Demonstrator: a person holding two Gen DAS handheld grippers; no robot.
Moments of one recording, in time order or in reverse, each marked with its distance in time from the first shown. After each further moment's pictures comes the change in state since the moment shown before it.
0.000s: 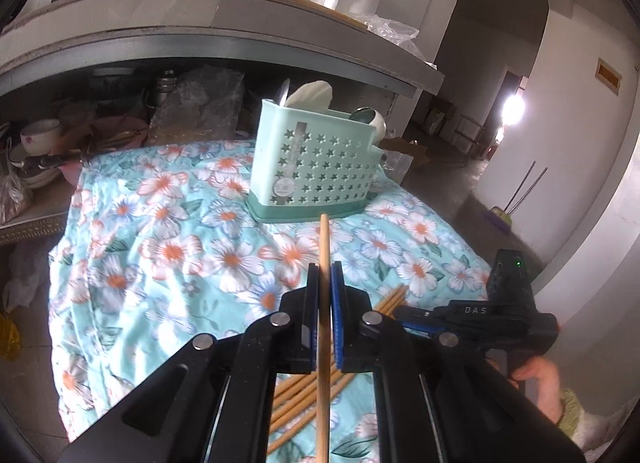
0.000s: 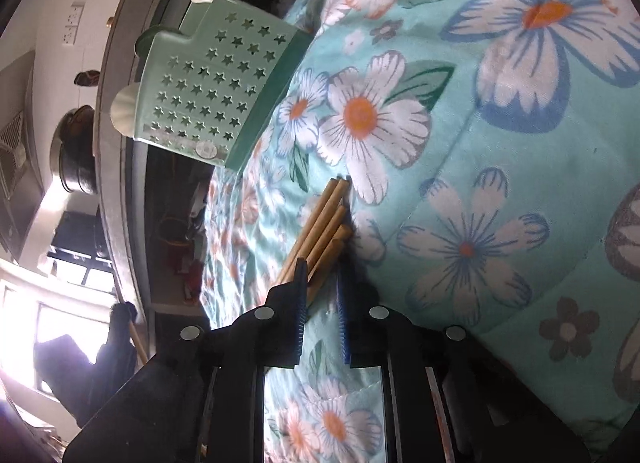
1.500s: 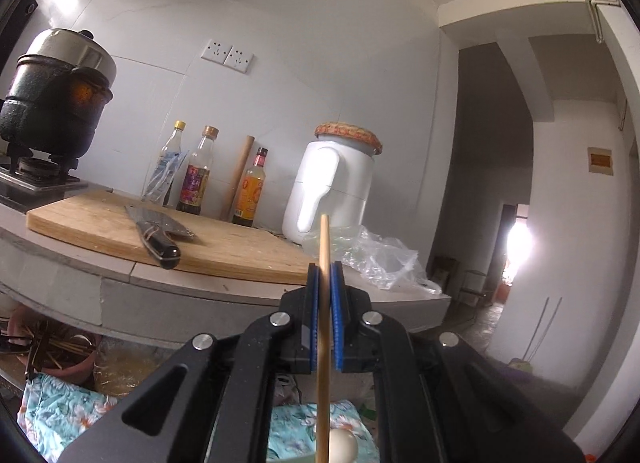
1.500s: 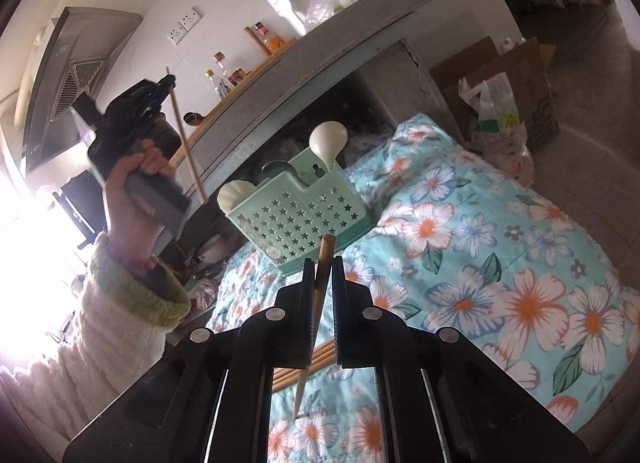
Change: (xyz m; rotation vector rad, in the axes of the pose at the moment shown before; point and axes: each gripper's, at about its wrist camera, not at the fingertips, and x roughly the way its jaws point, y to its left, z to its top) left arm 0.070 -0.070 0.260 0.023 -0.667 0.050; right arm -0.136 0.063 0.013 -0.423 -0.375 -0.033
